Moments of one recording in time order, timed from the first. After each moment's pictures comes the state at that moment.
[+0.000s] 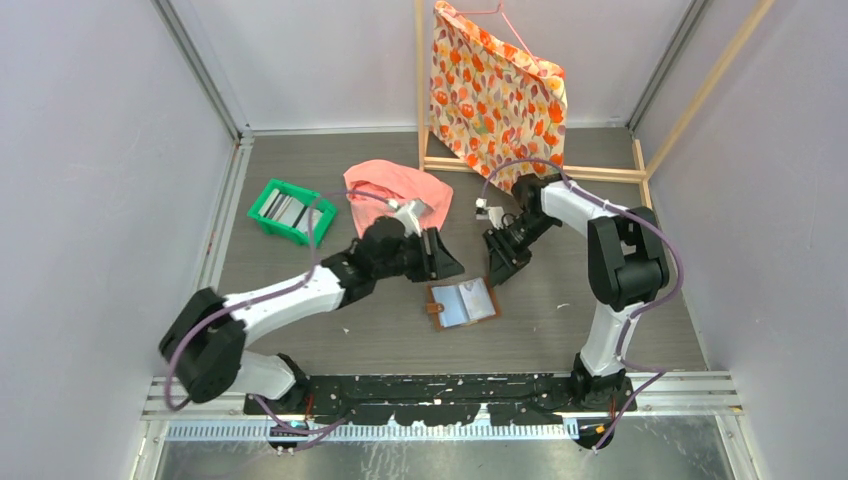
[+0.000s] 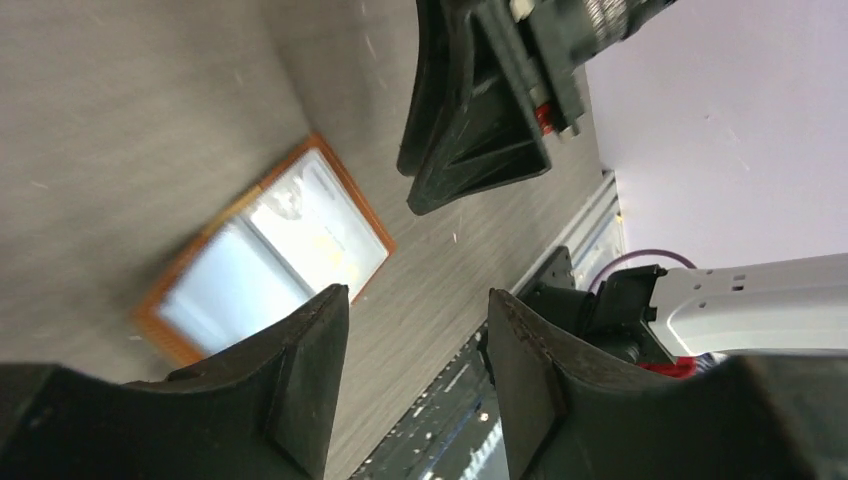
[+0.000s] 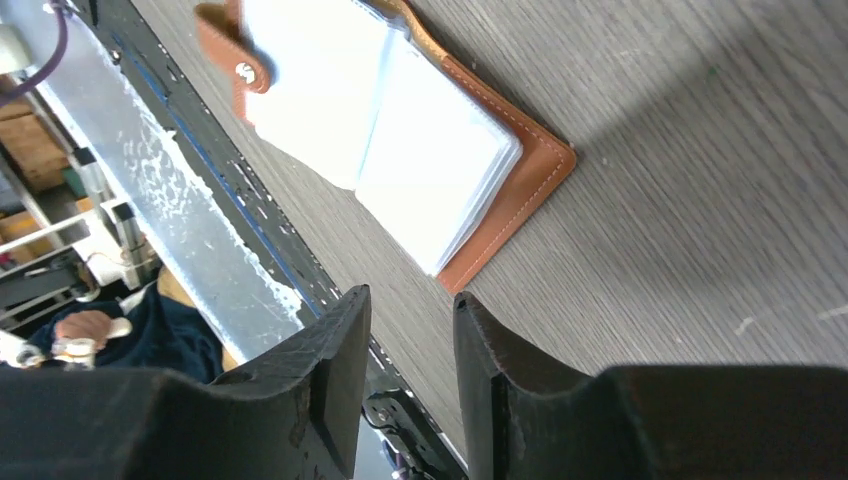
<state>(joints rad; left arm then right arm) -0.82 1.42 0.77 0.18 0.24 -0.92 0.27 1.90 1.29 -1.09 -0.73 -0.41</state>
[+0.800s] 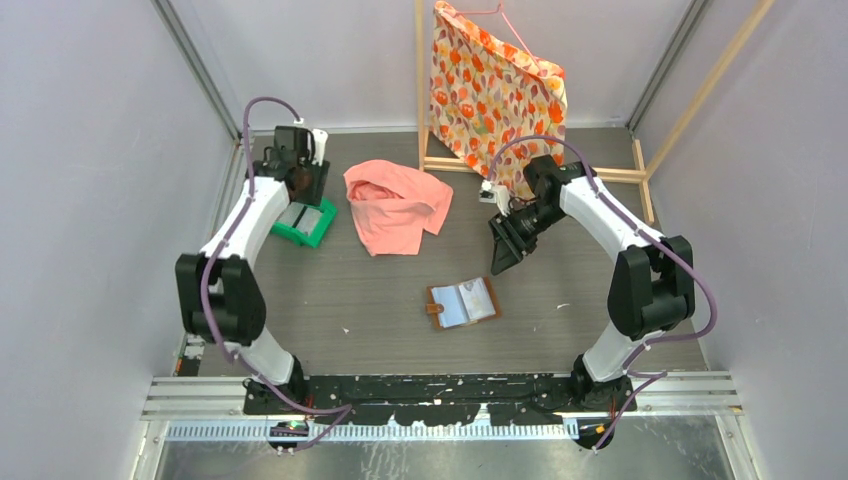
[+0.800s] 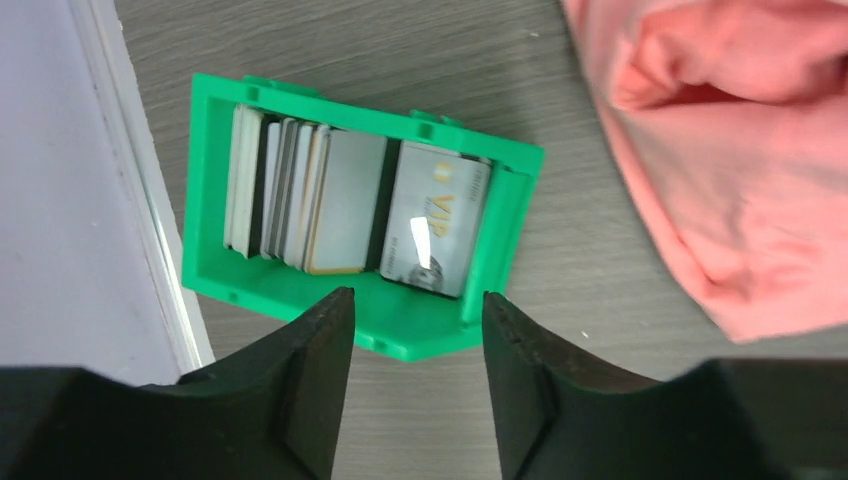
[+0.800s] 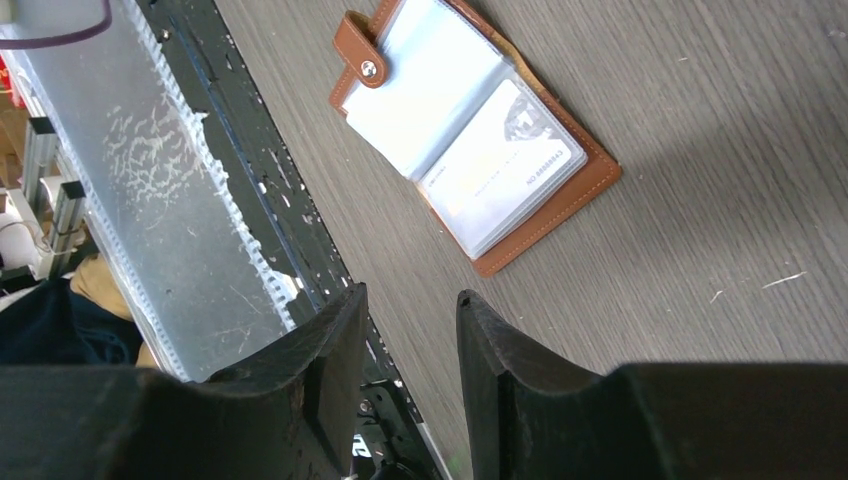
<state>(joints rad) -0.13 1.58 1.36 -0.63 -0.15 0.17 0.26 1.67 1.34 -1.18 -0.77 -0.55</state>
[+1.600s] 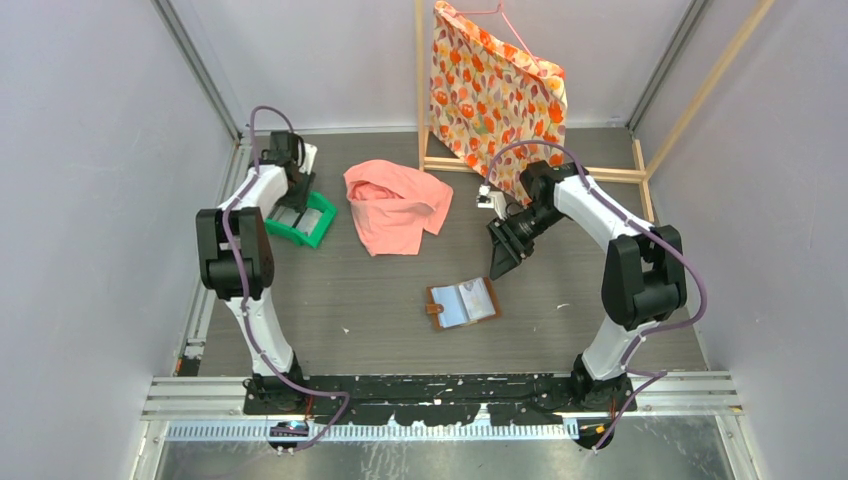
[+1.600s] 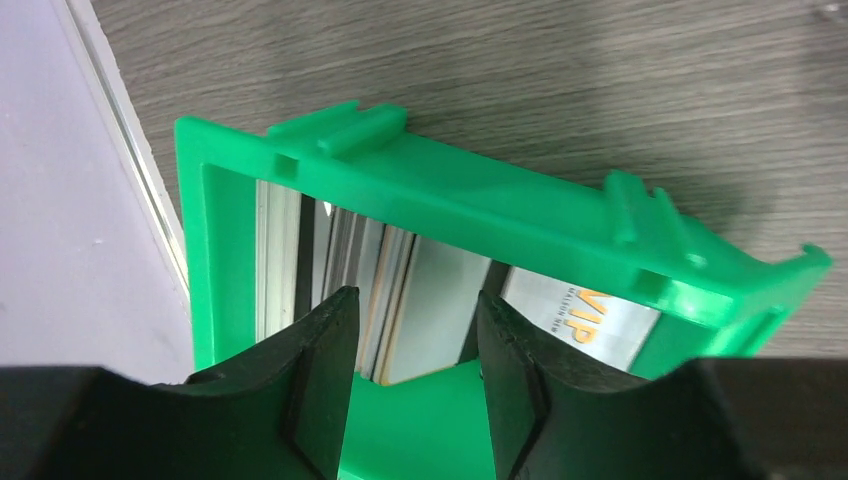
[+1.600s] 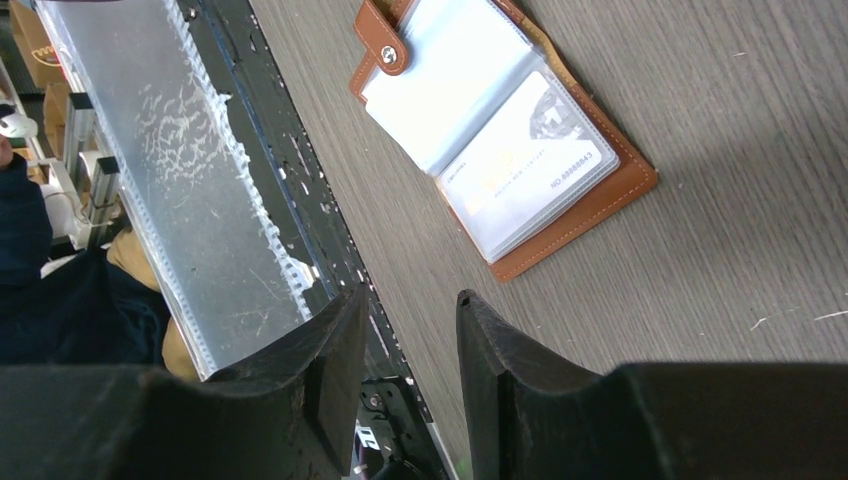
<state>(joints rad) 0.01 1.96 1.51 -0.57 -0.21 0.32 0.26 1.74 1.34 -1.22 -0.82 -0.61</state>
